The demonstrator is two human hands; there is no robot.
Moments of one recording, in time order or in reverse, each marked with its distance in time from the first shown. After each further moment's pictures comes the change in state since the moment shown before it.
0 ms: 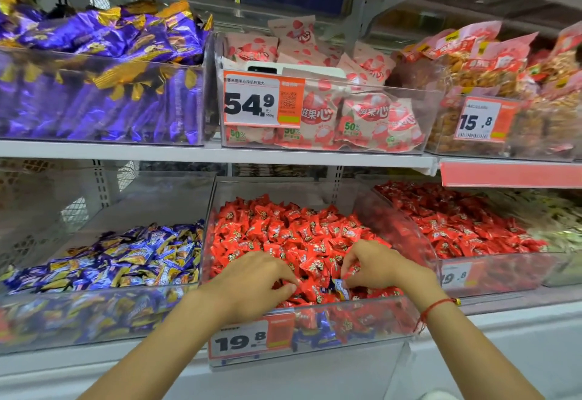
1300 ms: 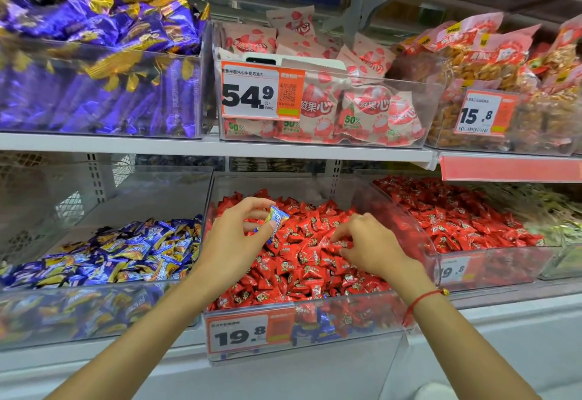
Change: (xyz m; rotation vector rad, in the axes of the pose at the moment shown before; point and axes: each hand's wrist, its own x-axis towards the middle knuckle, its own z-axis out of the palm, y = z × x) left_hand -0.008 0.000 -0.022 -0.738 0.566 -0.322; right_hand 0.006 -0.011 0.000 -0.072 0.370 0.004
